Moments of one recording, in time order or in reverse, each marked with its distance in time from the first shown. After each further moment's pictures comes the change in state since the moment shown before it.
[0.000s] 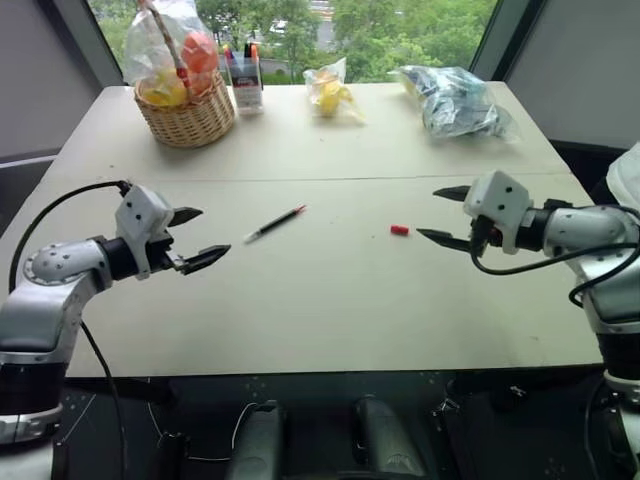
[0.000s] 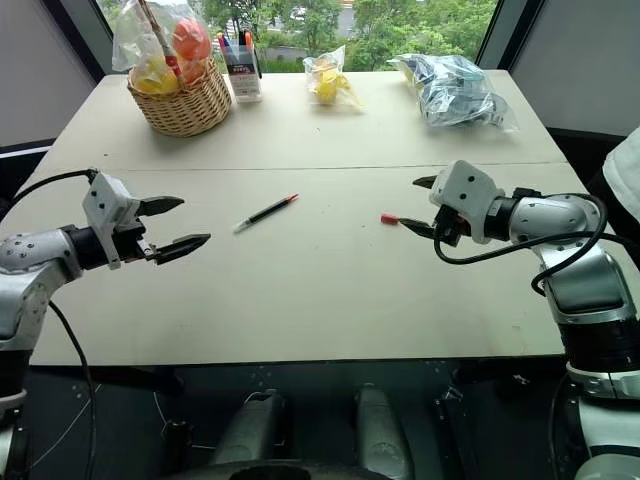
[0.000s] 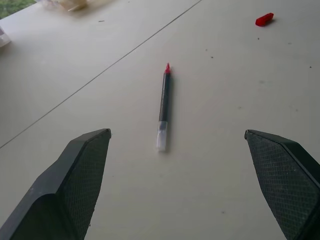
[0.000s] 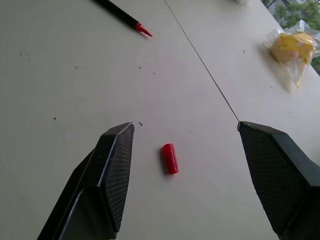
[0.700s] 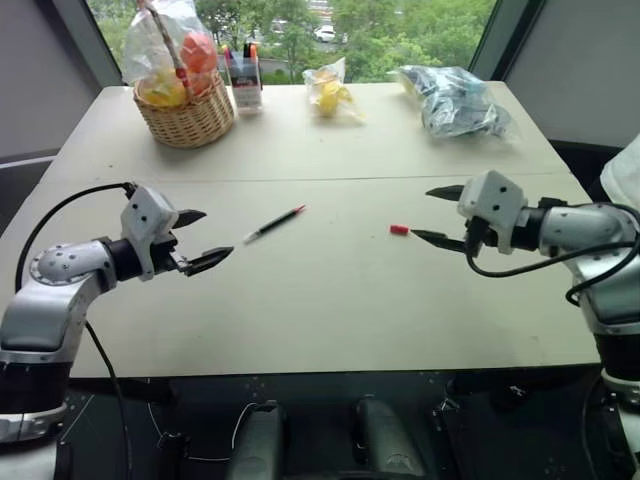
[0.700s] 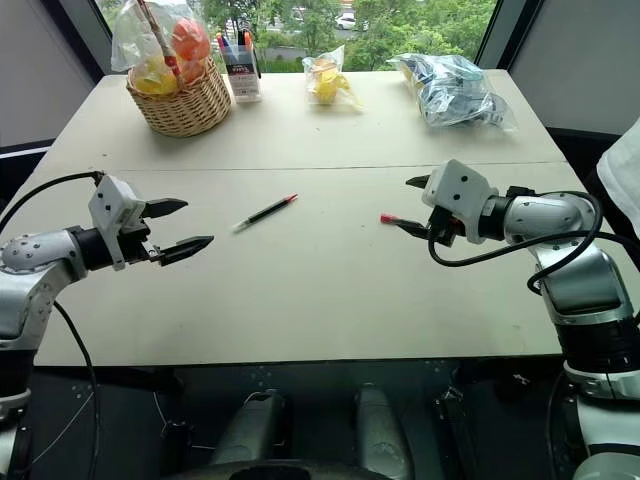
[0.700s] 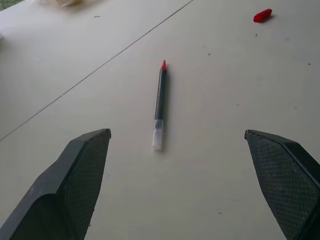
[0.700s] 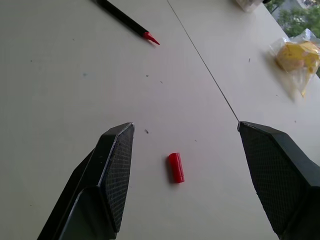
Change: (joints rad) left arm 0.000 -0.021 -0.024 0.003 0.022 -0.002 0.009; right arm 0.011 0.006 0.009 -0.058 0.007 0.039 -0.004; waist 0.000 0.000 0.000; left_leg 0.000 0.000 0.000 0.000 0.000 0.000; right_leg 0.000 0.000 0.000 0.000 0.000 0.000
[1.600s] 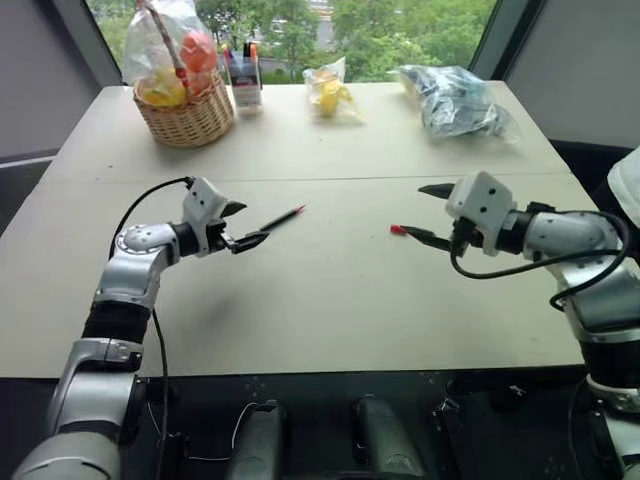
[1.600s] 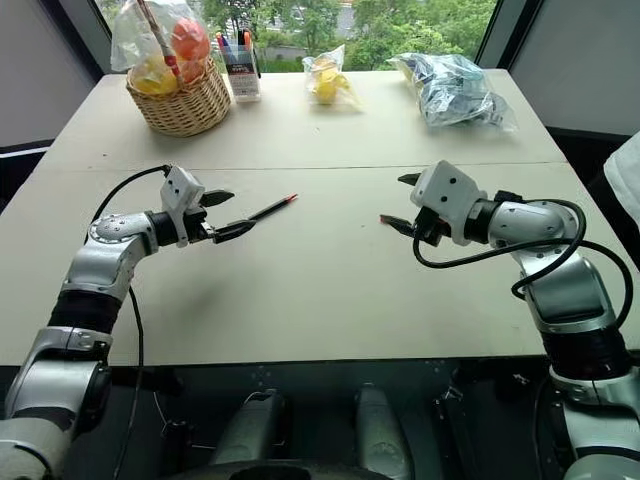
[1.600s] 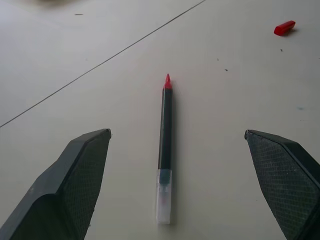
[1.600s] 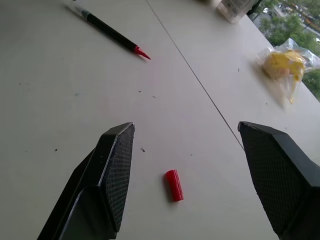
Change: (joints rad) left arm -0.422 -0.269 -0.186 0.705 0.192 -0.320 -0.038; right arm 0.028 0.061 0.008 -0.064 -0.026 0.022 -0.112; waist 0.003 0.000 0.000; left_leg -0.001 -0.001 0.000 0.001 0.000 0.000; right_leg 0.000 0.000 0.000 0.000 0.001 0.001
